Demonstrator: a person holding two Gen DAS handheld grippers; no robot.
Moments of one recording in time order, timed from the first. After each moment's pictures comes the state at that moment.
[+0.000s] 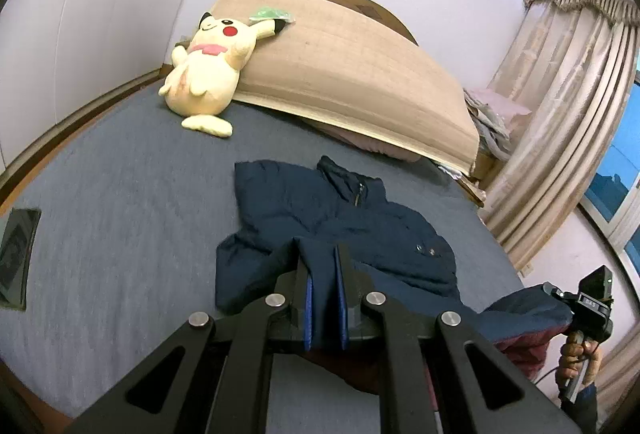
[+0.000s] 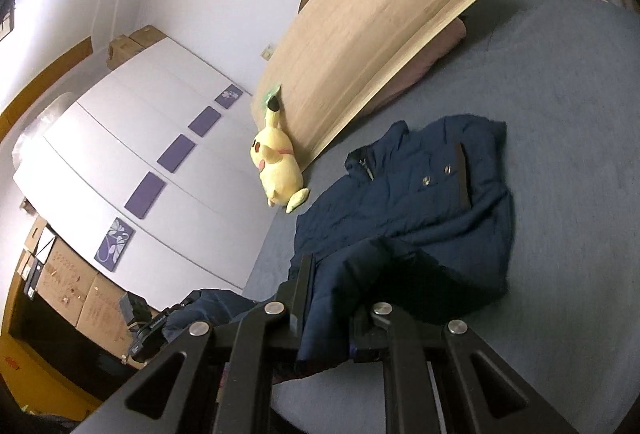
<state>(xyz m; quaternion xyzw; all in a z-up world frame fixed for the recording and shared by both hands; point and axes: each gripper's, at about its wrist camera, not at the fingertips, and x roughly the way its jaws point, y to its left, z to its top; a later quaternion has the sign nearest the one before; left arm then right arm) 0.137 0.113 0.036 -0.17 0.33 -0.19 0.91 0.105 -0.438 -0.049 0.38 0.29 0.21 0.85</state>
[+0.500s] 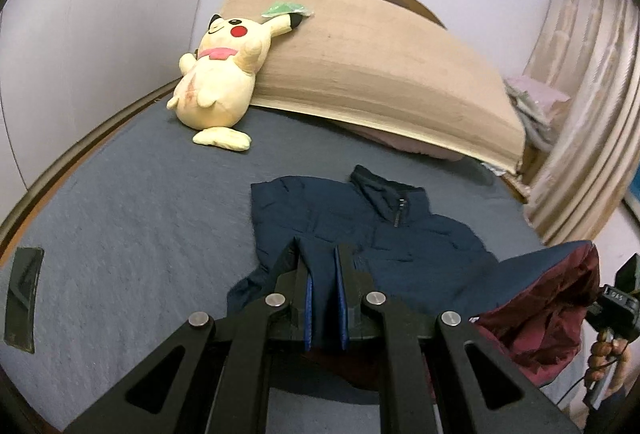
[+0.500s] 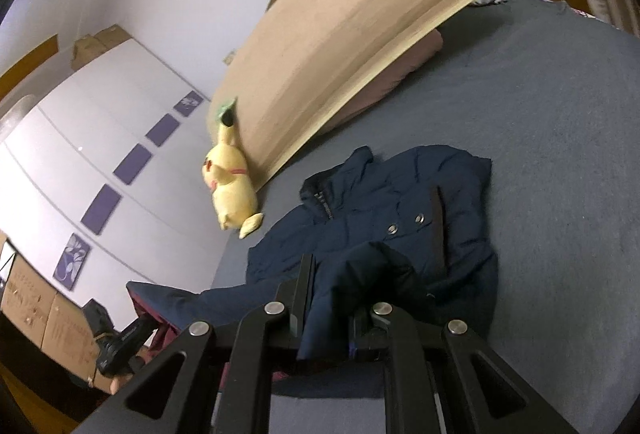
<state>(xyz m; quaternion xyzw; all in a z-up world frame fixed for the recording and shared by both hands) 0.216 0.077 0.028 -0.12 0.35 -0.12 0.92 0.193 -0.445 -0.055 0.36 0.31 0.14 0.87</state>
